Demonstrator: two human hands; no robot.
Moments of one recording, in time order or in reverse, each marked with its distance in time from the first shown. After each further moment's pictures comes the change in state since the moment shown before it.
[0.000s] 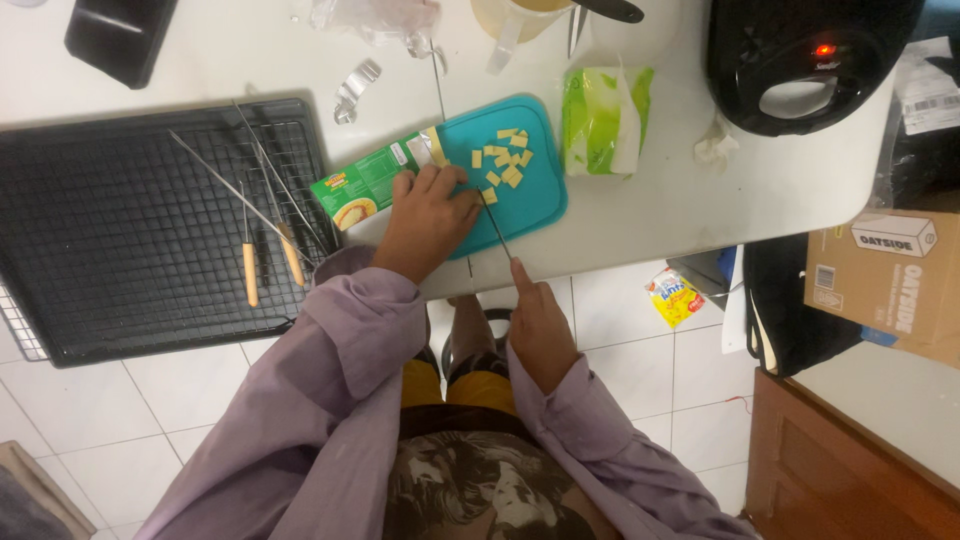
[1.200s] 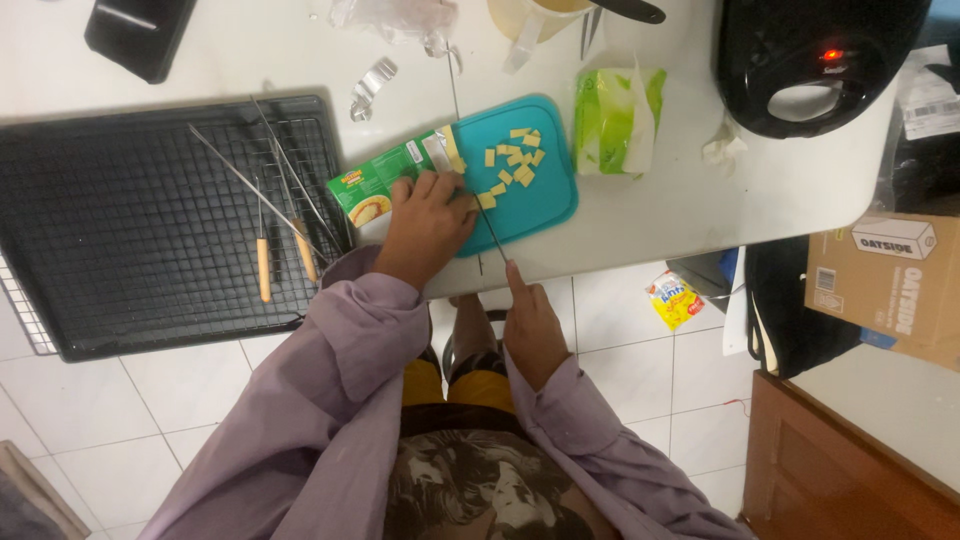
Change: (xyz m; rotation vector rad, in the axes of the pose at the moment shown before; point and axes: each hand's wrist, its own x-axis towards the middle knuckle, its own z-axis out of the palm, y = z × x) left_hand -0.016 -0.007 -0.006 -0.011 -0.012 -0.056; right_hand -0.003 -0.008 0.025 -0.030 0.037 -0.043
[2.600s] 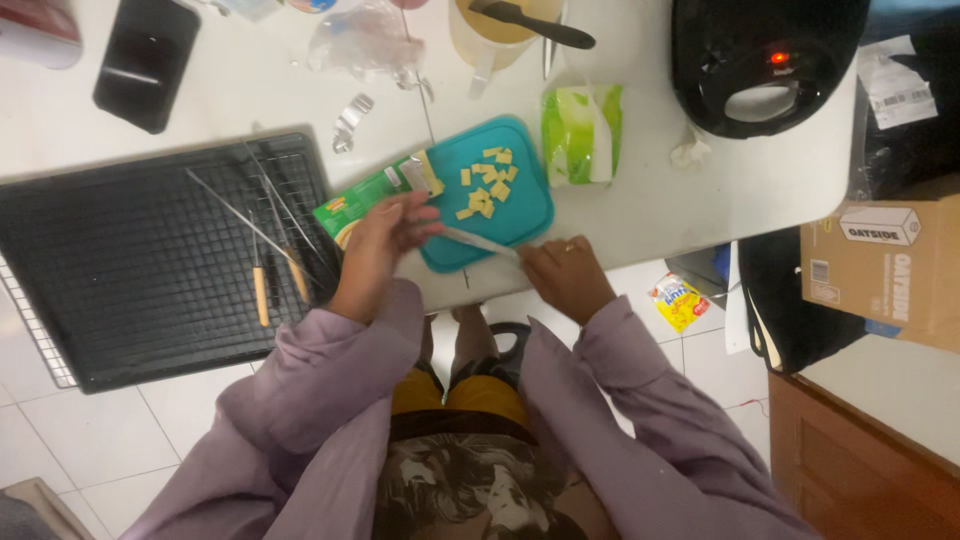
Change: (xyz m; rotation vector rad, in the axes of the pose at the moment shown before) left_hand 0.004 -0.007 -0.041 -1.551 -0.076 -0.880; right_hand 0.071 0.066 -0.074 -0.402 -0.039 -0.398
